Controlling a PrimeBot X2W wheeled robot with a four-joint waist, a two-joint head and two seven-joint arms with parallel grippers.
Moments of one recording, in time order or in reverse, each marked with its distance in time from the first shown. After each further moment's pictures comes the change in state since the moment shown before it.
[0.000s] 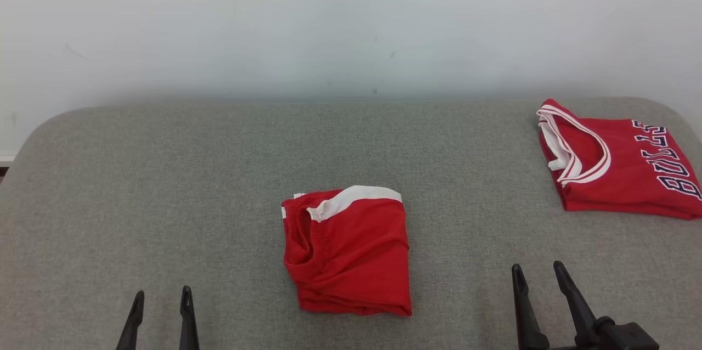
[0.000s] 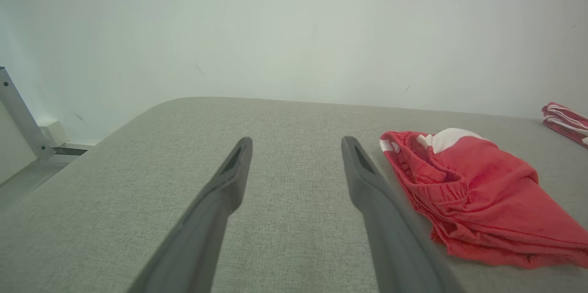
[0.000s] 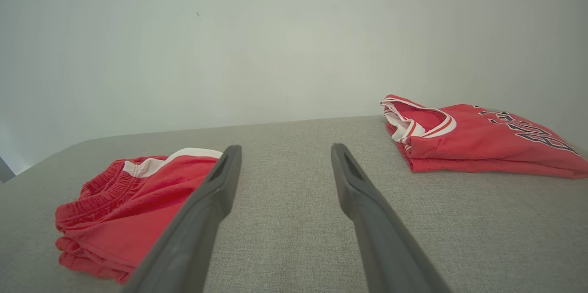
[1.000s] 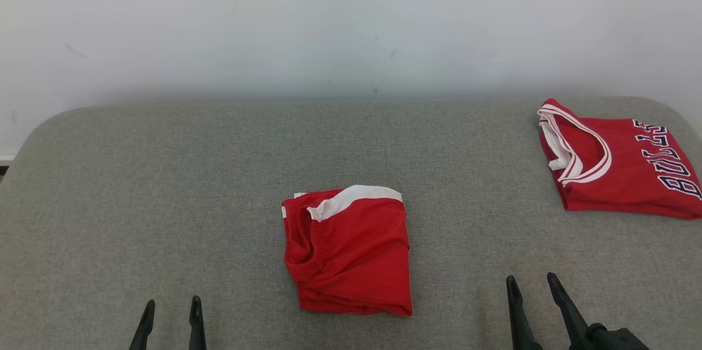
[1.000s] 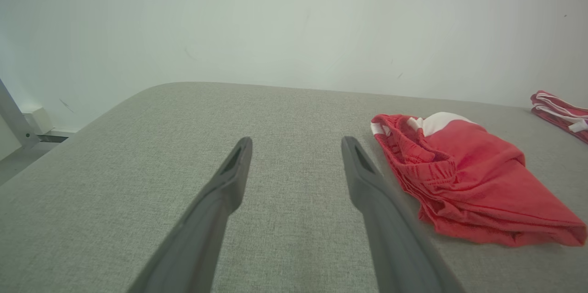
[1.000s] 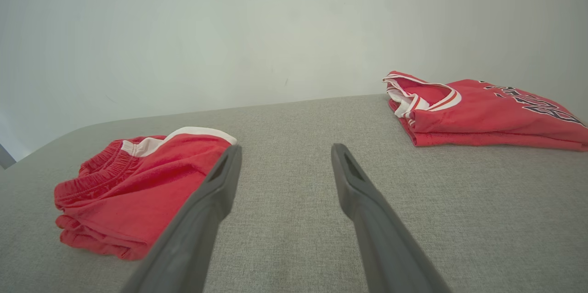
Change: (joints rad) left arm 0.016 0.000 -0.018 0.021 -0.018 -0.018 0.000; right arm 0.010 0.000 0.010 0.052 0.017 0.000 0.000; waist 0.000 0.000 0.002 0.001
